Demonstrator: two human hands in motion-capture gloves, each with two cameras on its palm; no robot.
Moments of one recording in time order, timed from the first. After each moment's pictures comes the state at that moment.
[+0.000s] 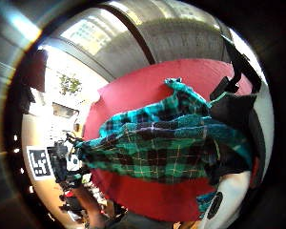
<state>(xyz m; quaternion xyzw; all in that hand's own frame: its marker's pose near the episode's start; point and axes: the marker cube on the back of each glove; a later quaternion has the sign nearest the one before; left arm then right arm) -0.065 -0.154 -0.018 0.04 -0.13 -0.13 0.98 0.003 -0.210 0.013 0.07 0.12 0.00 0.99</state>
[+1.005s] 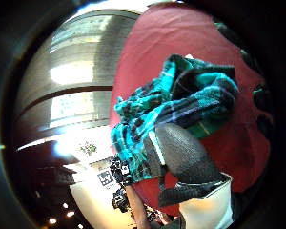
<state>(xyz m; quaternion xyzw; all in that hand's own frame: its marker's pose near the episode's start) -0.041 -0.140 0.121 -0.08 -0.09 -0.04 0.99 0.190 -0.092 0.114 -0.07 -0.15 0.34 0.93</state>
